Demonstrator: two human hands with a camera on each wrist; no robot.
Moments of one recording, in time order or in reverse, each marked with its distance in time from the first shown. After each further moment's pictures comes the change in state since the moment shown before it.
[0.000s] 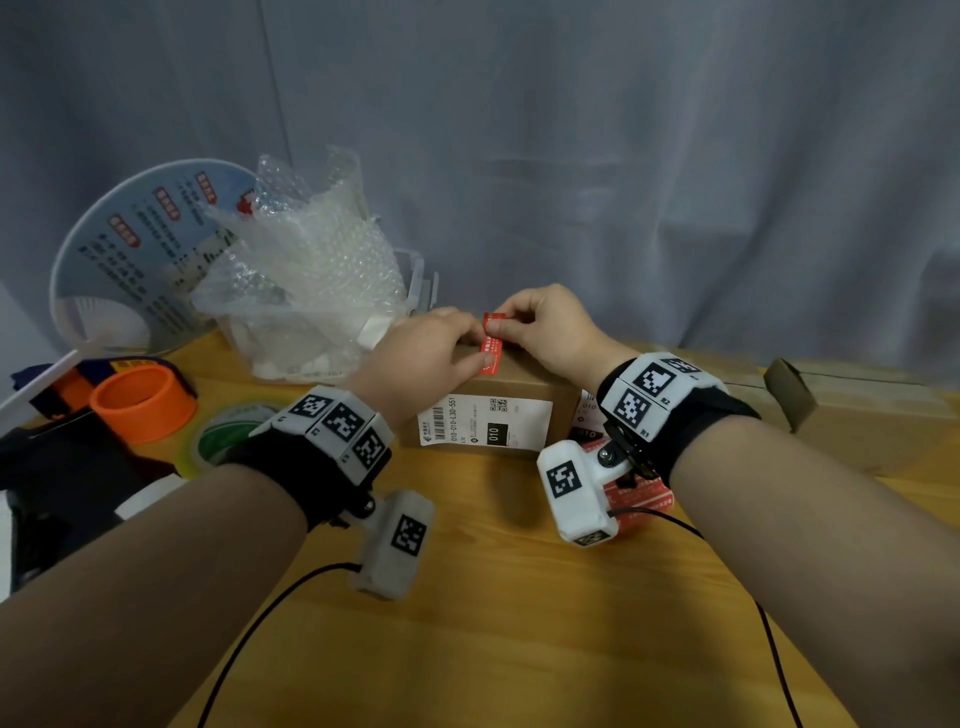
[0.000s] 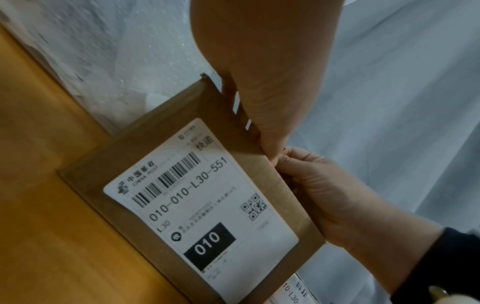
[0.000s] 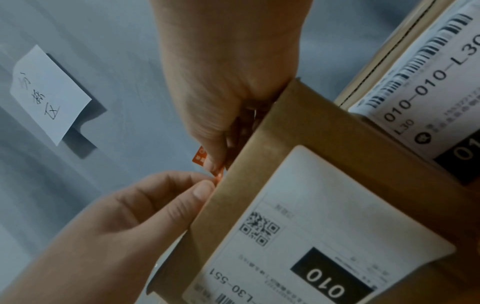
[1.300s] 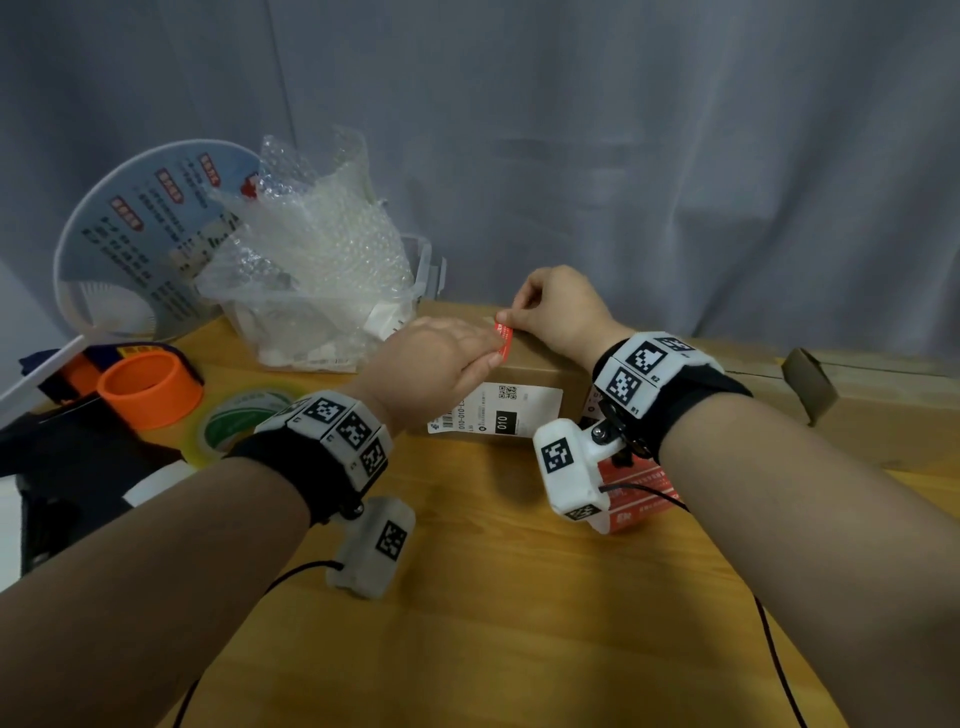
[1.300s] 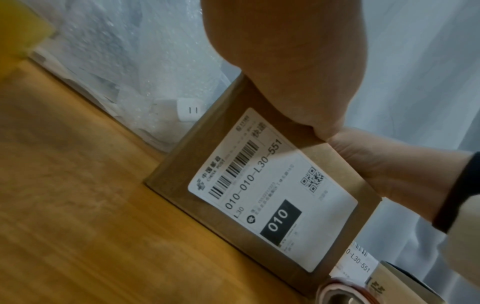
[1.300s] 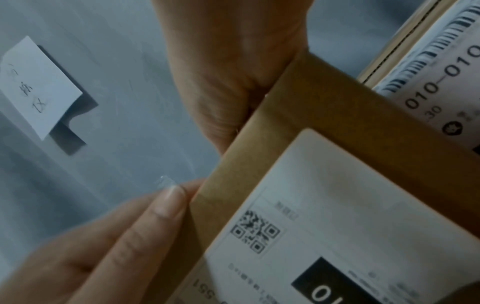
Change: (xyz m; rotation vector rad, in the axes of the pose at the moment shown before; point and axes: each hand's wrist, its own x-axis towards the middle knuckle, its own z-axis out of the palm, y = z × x) left_hand -0.012 -0.012 0.009 0.208 -0.082 0.267; right_hand 0.019 0.012 0.002 -0.272 0.045 0.119
